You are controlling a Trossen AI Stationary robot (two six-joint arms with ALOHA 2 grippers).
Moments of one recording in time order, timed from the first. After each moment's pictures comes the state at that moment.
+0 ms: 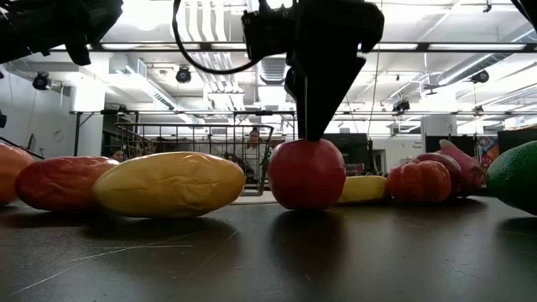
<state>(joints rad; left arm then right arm) 0.00 0.17 0.00 0.82 -0.42 0.21 0.23 2.08 1.76 -1.06 0.05 0.19</state>
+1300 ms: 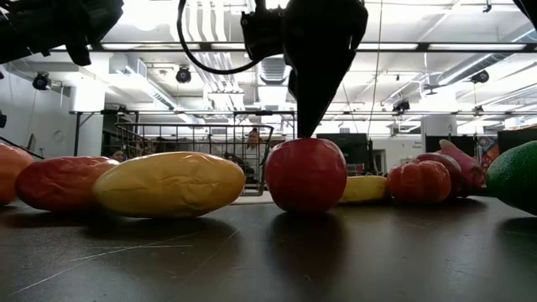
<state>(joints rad) 0.00 0.17 0.00 0.81 -0.42 0.21 0.22 2.07 1.74 -1.02 0.05 0.29</state>
